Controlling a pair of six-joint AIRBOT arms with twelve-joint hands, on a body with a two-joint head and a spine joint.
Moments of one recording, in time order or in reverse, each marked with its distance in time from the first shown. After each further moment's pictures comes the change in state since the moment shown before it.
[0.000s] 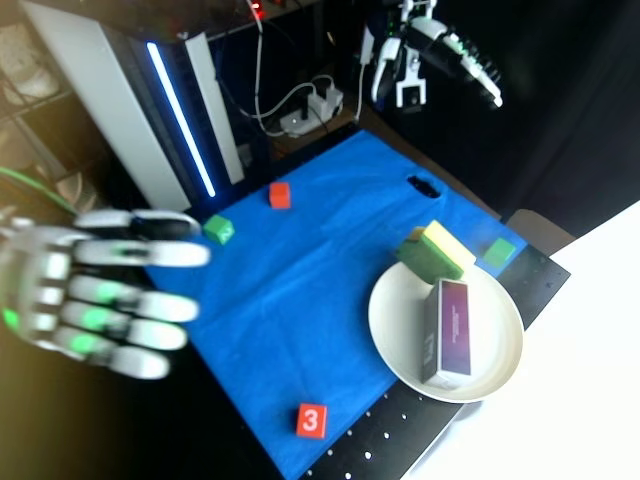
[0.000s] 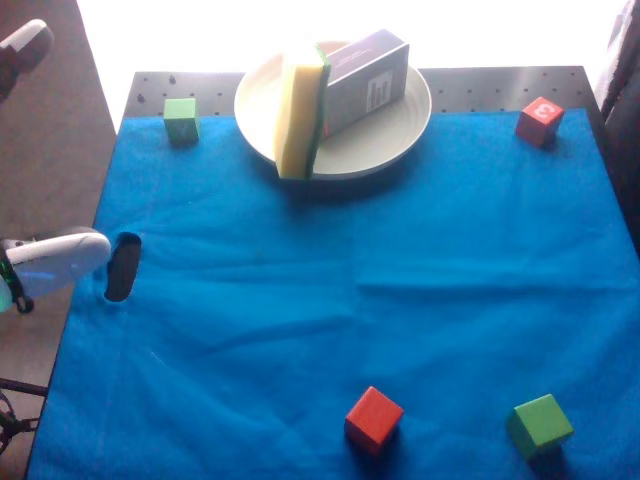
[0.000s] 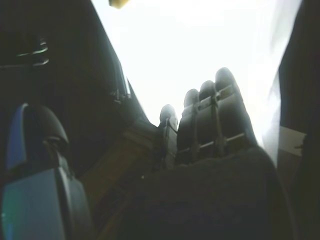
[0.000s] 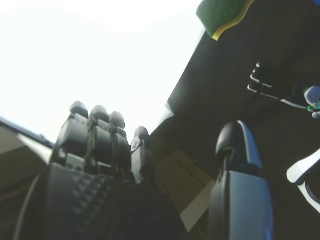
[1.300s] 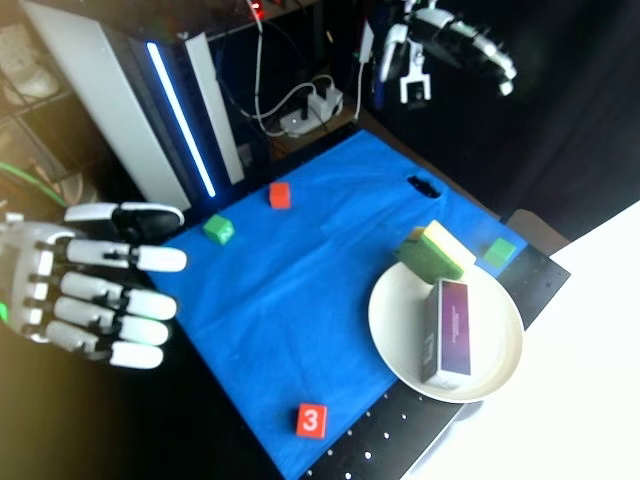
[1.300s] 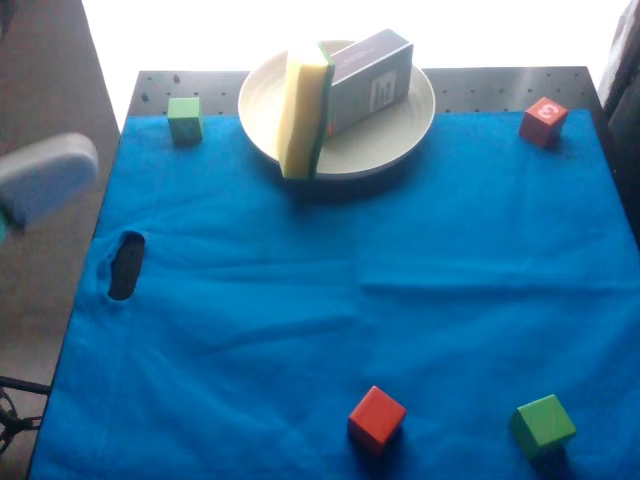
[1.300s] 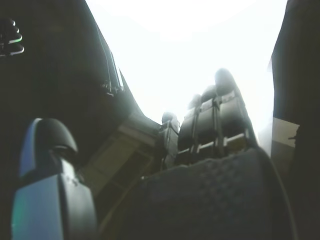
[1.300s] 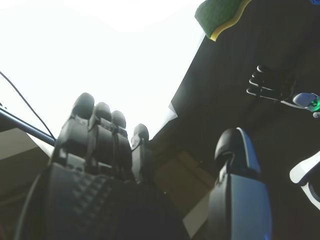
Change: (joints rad) left arm -0.156 -0.048 0.092 0.034 -0.021 -0.020; right arm 0.060 -0.013 0.031 -0.003 0.002 0.000
